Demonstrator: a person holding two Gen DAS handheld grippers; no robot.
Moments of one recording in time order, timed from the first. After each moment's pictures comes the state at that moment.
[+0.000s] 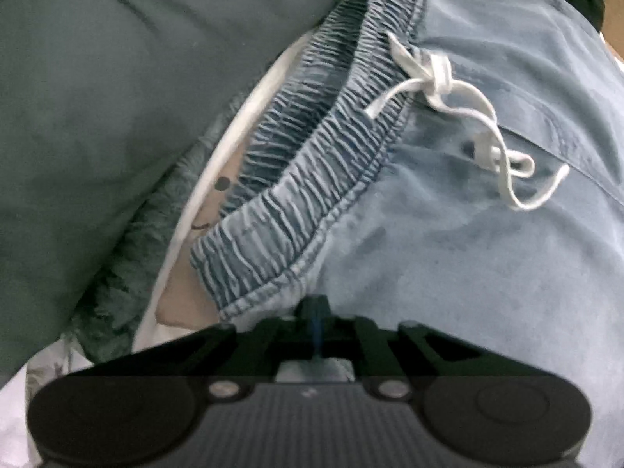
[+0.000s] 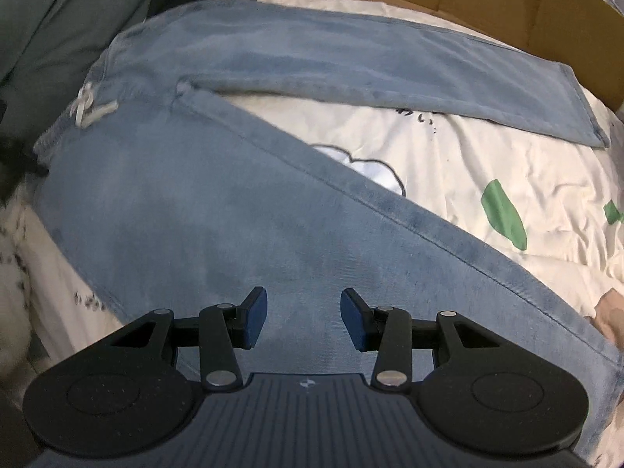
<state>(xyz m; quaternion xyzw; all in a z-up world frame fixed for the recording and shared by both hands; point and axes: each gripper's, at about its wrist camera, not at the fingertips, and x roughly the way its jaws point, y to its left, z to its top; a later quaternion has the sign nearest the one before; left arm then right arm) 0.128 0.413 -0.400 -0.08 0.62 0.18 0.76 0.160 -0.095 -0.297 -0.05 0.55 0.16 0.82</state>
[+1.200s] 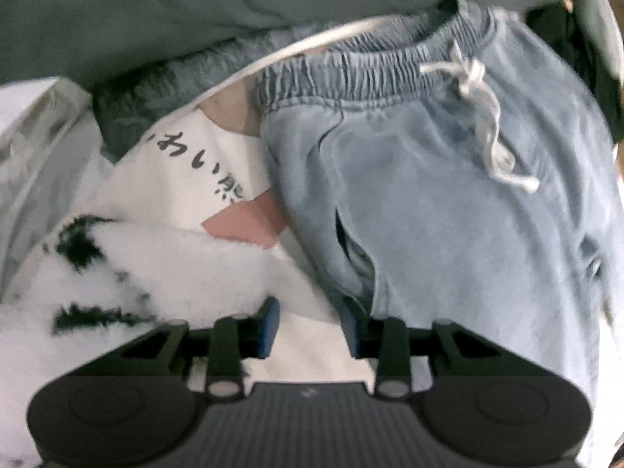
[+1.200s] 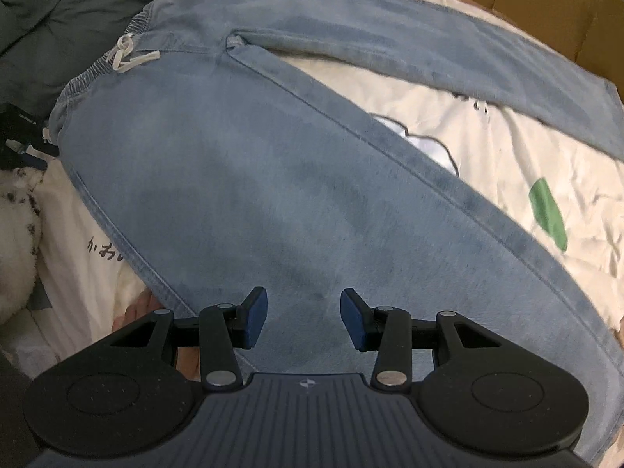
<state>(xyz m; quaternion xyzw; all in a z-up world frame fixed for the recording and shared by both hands) 0.013 0.389 -0.382 -0.33 0.55 0.26 0.72 0.139 -0.069 -0.315 -0.07 0.57 0.21 0.79</state>
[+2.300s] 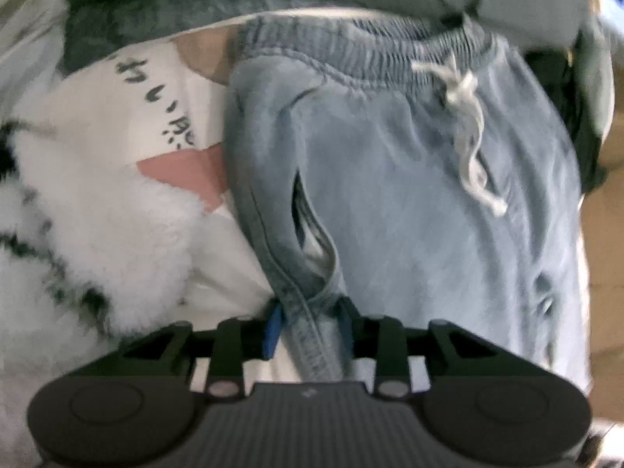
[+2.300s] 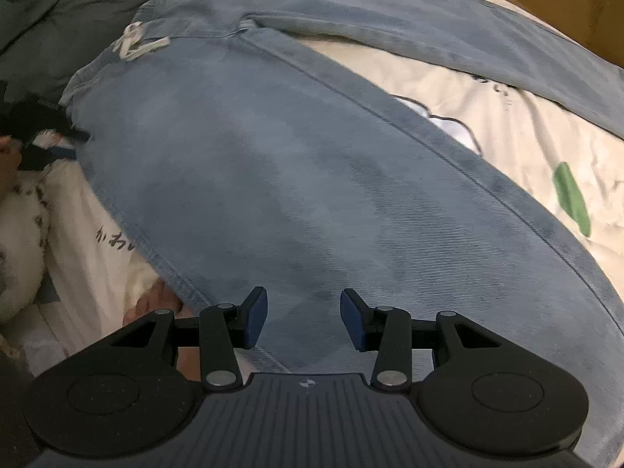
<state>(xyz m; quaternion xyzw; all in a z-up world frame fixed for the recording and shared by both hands) -0.004 0.369 -0.408 -0.46 0.47 0.24 0.72 0.131 -0.057 -0.329 -0.06 0.58 0.23 0.78</state>
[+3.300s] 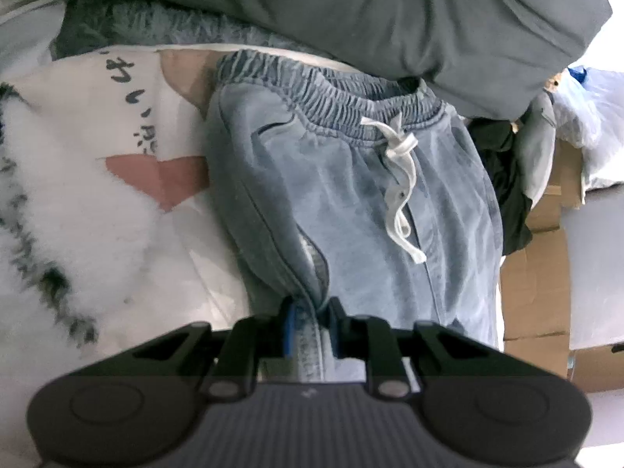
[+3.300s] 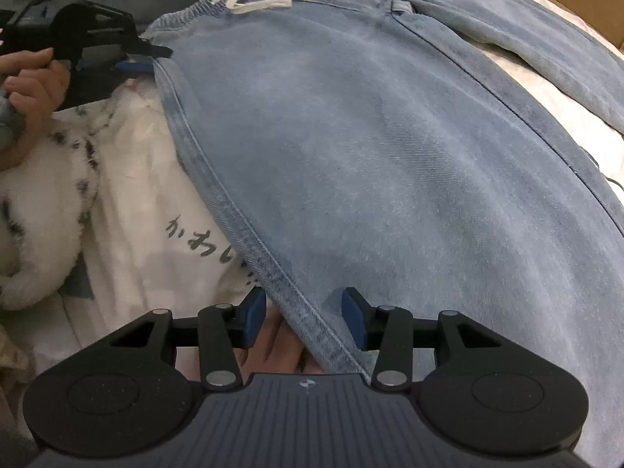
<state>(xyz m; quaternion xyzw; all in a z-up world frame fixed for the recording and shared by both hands) -0.008 0.374 -0.401 -0.54 0.36 0.20 0.73 0.117 0.055 -0.371 -0.11 0.55 0.33 0.76</state>
